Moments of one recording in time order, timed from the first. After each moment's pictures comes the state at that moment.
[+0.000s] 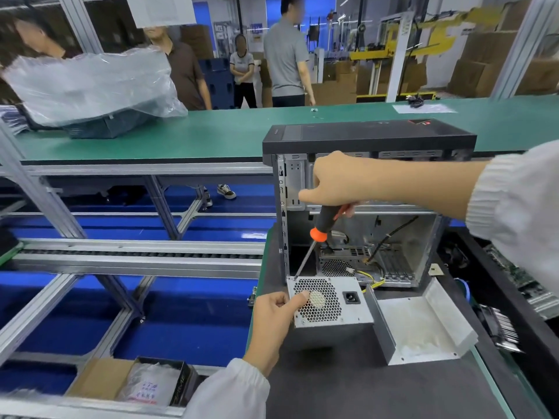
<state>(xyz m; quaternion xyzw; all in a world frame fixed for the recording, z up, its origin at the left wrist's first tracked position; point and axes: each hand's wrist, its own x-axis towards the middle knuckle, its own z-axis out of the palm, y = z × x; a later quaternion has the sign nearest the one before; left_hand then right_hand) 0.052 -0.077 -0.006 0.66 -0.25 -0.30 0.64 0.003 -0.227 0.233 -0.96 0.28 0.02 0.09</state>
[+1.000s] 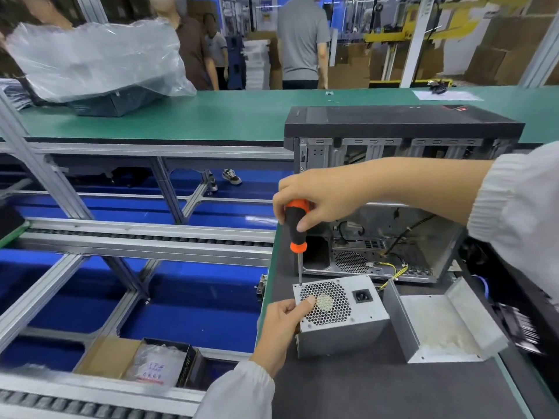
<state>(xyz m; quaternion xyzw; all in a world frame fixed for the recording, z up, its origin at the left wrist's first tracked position) 0.068 -0.061 -0.041 0.60 -0.23 -0.42 0.64 0.041 -0.209 0.215 -0.99 -0.05 0.12 0.08</state>
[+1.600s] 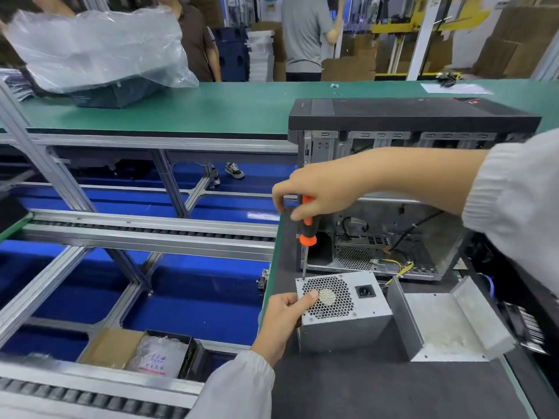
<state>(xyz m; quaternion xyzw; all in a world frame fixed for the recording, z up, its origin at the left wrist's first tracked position) 0.076 -0.068 -0.043 0.62 -0.21 -0.44 0.61 0.052 -0.208 0.214 -0.99 -0.02 0.16 0.00</state>
